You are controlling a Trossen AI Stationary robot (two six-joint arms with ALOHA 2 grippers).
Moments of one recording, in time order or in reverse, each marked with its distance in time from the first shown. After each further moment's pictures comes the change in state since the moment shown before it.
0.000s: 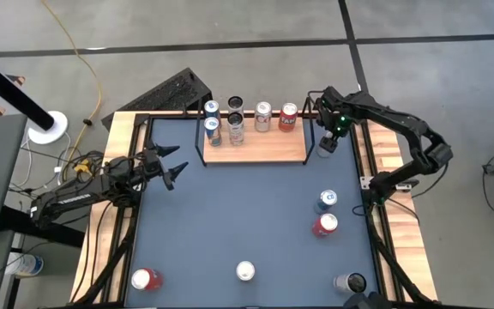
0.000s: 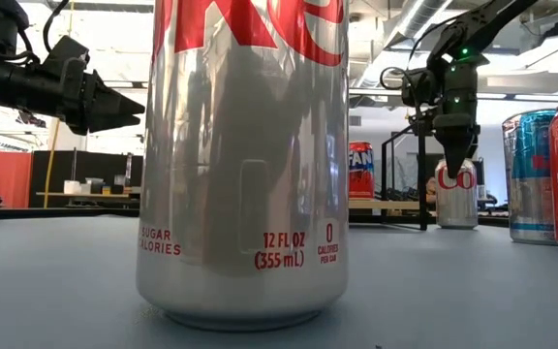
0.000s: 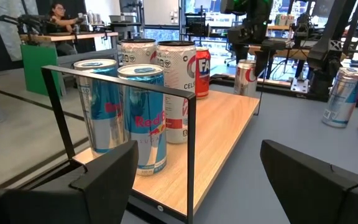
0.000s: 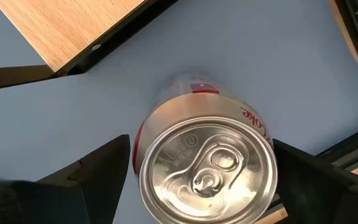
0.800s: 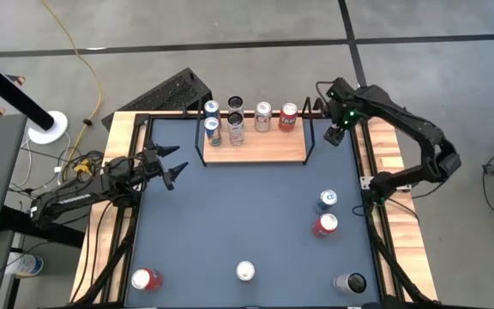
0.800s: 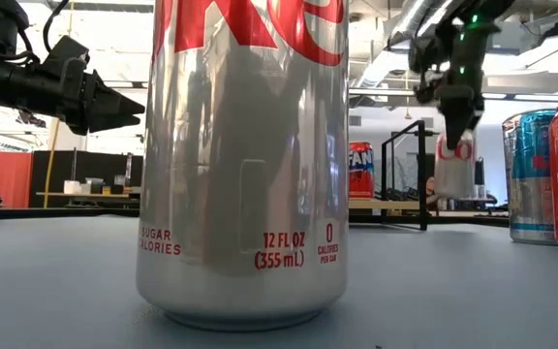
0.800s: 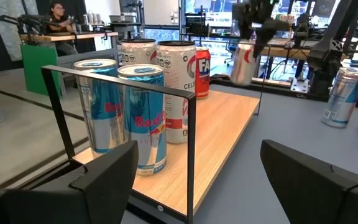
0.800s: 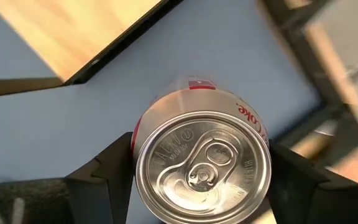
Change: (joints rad) left arm 0.000 0.000 0.000 0.000 0.000 0.000; right arm 0.016 -0.108 0.121 -0.119 0.077 0.070
